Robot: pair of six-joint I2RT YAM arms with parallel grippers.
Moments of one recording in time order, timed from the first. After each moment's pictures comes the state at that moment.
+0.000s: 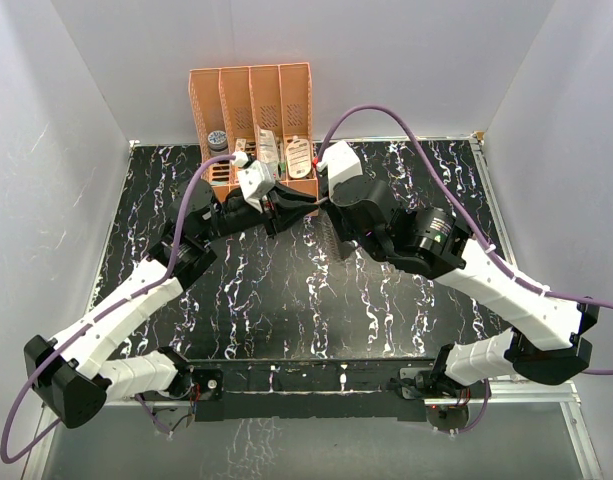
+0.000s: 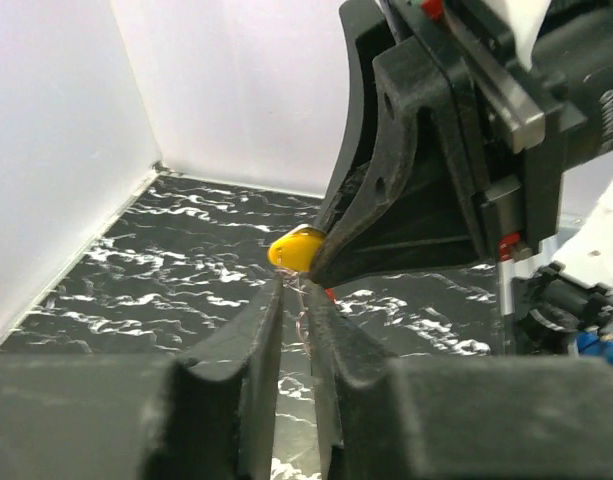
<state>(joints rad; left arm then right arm) -0.66 1.12 1.07 0.19 0.58 0.00 1.05 1.33 1.69 -0.90 0.58 0.11</state>
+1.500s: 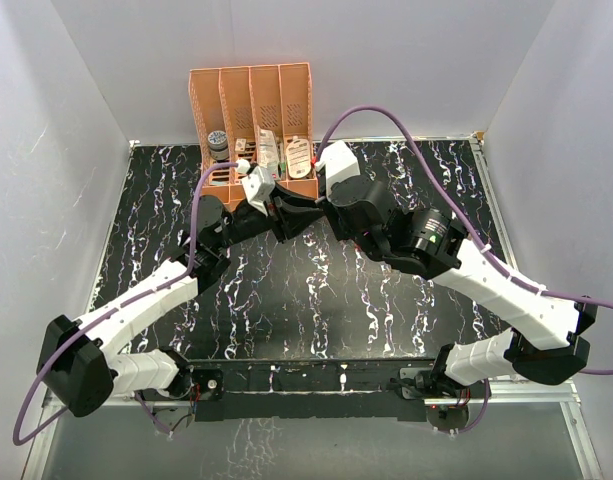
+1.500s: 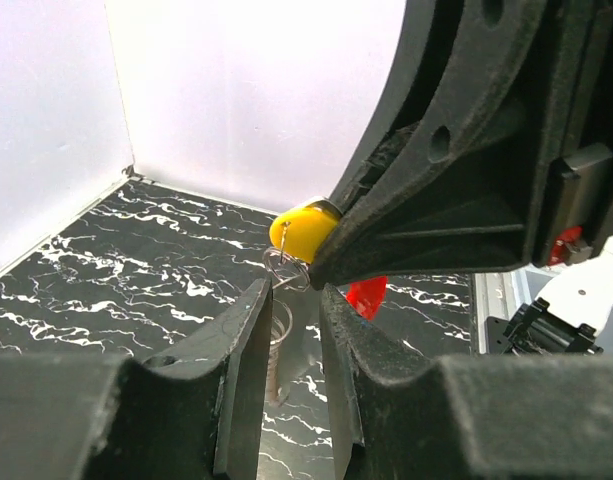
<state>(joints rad) -0.66 1.19 0.88 0.56 0.57 -0.21 1.05 1.33 1.66 -0.85 0.58 0.11</state>
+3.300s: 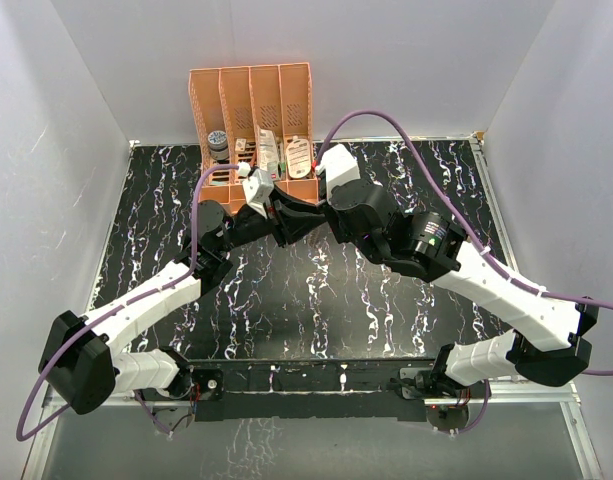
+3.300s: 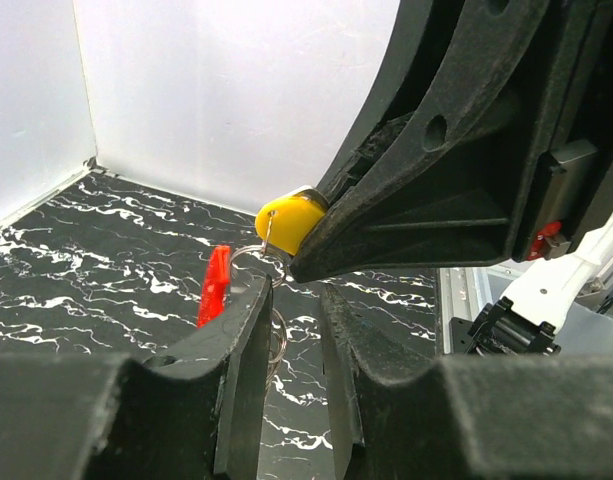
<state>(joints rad) -0.66 1.21 0.83 0.65 0.60 -0.30 1.05 1.31 1.62 -0.83 0.58 0.10</state>
